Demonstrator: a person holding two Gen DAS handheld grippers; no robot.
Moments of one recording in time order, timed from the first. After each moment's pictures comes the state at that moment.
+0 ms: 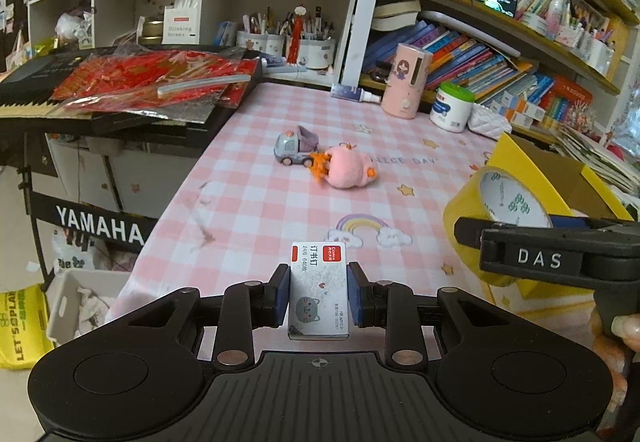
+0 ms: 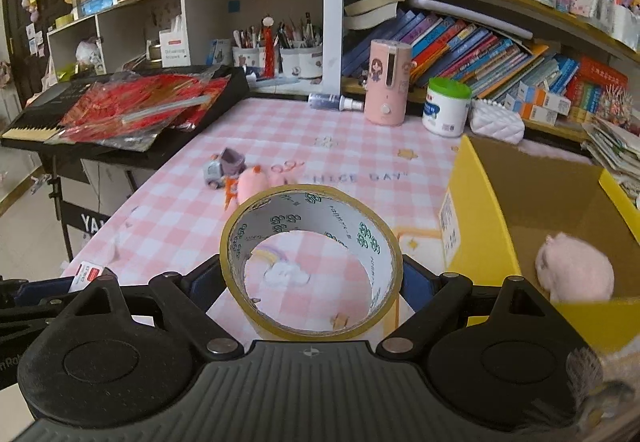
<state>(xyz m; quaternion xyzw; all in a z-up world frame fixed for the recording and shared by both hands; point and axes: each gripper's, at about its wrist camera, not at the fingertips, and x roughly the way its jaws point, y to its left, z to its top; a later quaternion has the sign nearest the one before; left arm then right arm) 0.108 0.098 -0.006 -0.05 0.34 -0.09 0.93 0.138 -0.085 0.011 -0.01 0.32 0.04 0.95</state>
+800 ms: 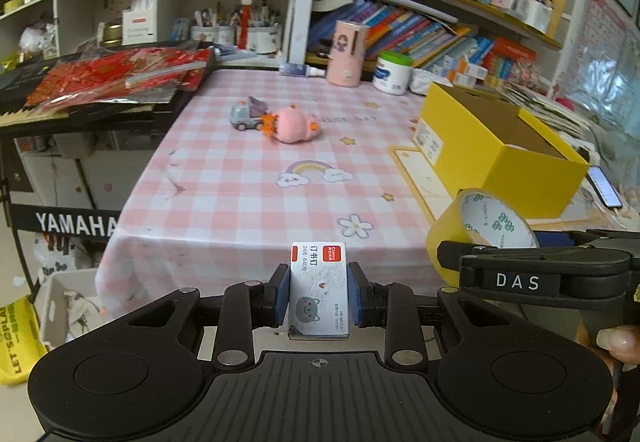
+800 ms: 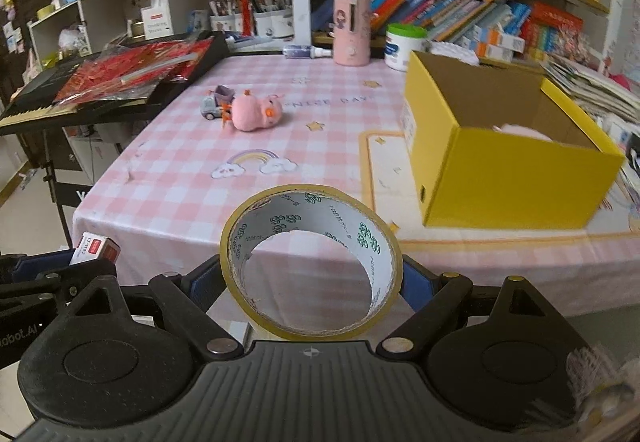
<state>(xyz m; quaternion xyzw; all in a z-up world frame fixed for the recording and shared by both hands) 0.034 0.086 -0.007 -0.01 0.35 -0.16 0.92 0.033 -0.093 -0.007 0.02 0.36 -0.01 0.93</state>
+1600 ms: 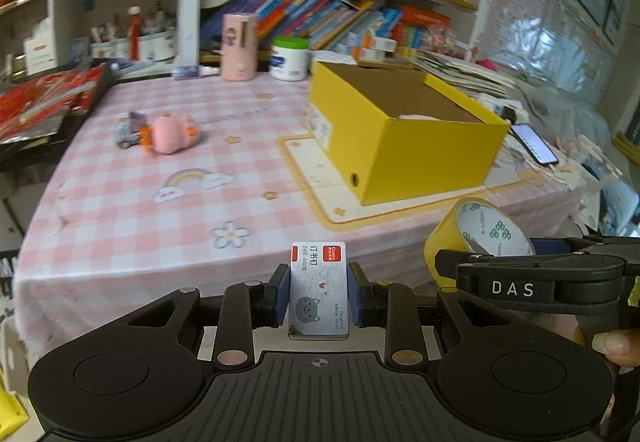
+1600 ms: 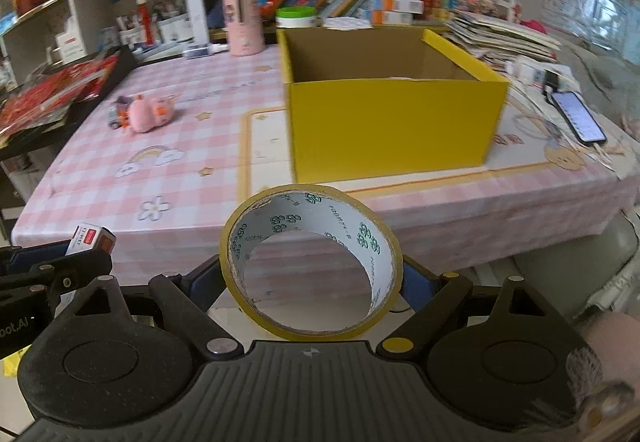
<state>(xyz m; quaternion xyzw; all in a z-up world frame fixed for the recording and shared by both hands) 0.033 -0.001 -0.008 0.03 0.35 -0.27 0.89 -0.012 -0.175 -0.011 0.07 0.37 -0.12 0.92</state>
